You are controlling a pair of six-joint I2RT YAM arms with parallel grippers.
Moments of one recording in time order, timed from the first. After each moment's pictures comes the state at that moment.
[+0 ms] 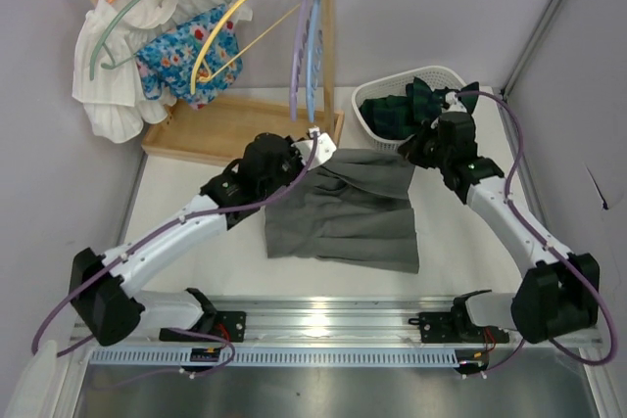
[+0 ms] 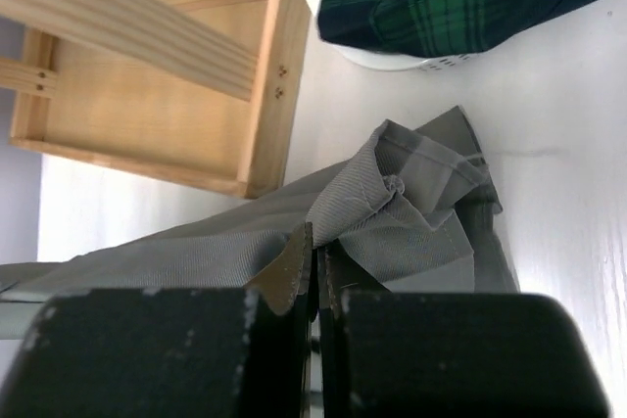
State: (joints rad) left arm -0.77 1.23 1.06 -0.23 -0.21 0.52; right arm 0.27 1.26 1.03 -0.26 -0.07 0.58
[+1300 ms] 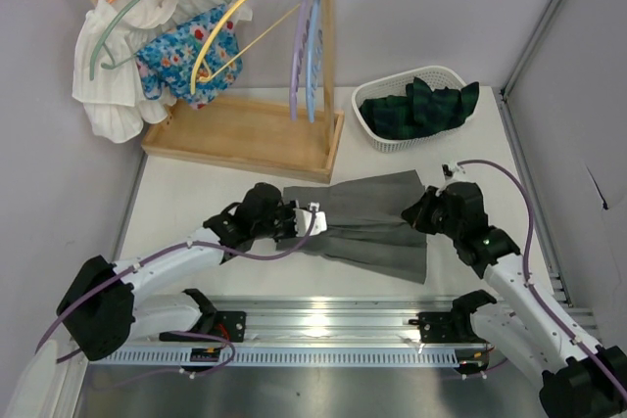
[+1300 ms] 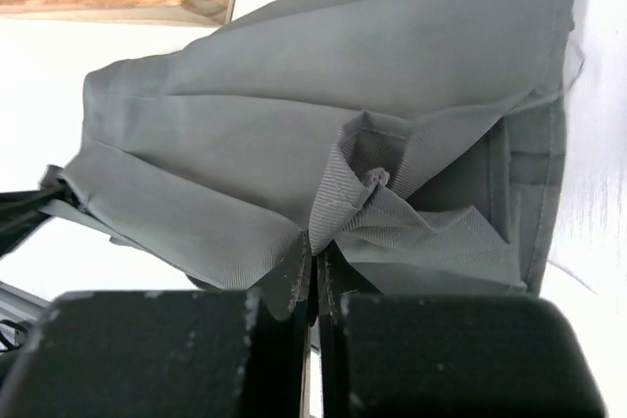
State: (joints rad) left arm -0.72 1.16 0.61 -0.11 0.22 0.77; right arm 0.35 0.79 0.56 -0.35 -0.11 0.60
